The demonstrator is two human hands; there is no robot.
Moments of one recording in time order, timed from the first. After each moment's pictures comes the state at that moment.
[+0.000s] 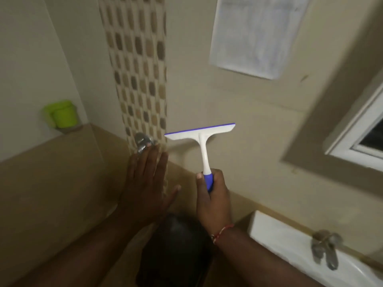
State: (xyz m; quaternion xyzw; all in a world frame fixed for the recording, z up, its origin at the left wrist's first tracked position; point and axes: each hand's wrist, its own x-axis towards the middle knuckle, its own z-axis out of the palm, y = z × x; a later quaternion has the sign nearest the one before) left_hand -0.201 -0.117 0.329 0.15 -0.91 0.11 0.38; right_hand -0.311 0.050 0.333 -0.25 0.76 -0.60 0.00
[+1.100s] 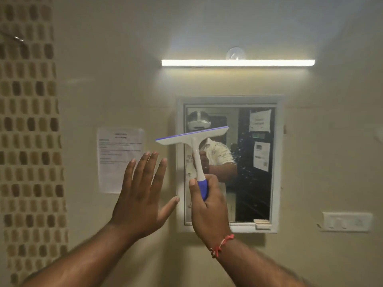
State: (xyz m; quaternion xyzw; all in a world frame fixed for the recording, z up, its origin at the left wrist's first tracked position) left_hand -0.287 0.111 0.661 -0.08 -0.82 0.11 0.56; right_hand -0.291 0.314 0.665 -0.23 0.68 -0.62 -0.32
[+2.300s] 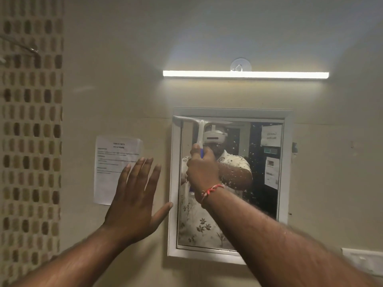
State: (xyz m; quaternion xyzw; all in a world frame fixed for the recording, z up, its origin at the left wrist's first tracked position) left_hand -0.337 0.123 0.675 -0.02 -0.83 0.14 0.55; right_hand -0.391 0.313 0.786 -0.20 0.66 -0.70 -0.20
